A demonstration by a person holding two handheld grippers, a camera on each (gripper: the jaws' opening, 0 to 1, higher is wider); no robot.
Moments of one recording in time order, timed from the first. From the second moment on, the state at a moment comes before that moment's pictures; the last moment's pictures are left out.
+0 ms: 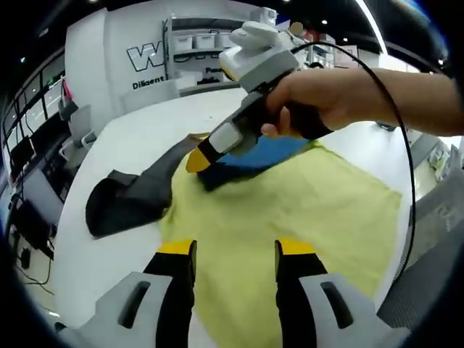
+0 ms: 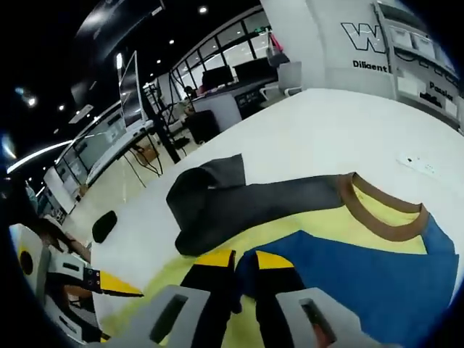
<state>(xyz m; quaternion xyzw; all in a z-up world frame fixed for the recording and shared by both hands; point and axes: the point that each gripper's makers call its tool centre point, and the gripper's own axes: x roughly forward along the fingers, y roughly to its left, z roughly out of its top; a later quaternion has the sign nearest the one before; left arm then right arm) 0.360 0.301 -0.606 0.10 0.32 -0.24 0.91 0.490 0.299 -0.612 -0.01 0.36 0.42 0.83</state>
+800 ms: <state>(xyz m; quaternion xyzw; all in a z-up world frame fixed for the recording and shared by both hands) 0.387 0.317 -0.599 0.11 0.31 -0.22 0.92 0.506 0.231 -0.566 -0.08 0.24 0.39 0.88</state>
